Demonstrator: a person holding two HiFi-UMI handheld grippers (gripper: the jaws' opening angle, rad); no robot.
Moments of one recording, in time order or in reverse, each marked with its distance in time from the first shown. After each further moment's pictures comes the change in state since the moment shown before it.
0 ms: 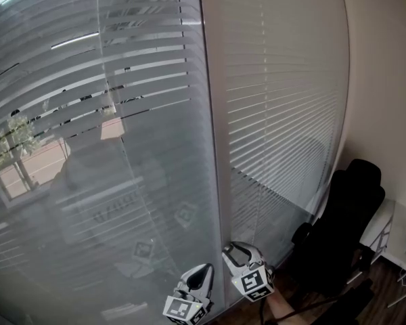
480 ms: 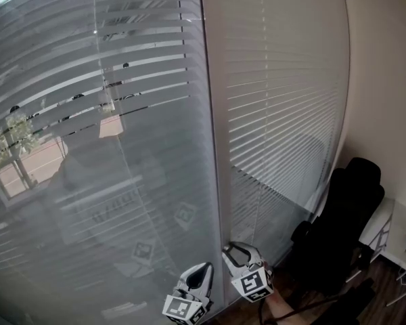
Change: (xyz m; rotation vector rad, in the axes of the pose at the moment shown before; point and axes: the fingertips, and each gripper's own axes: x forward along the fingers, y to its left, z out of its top) left arm 0.003 0.003 -0.003 -0.007 0.005 0.001; right arm 0.001 0.001 -0.002 0.005 -0.030 -0.008
